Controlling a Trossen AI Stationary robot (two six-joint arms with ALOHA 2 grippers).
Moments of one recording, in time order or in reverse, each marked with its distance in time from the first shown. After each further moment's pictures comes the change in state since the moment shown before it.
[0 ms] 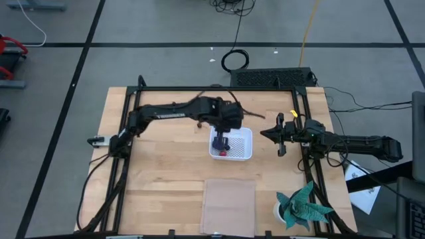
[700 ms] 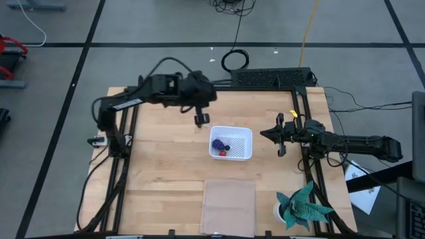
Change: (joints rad) left arm 0.040 -0.354 -0.021 -0.057 -0.196 -0.075; right arm 0.000 0.000 0.000 -0.007 -0.001 0.000
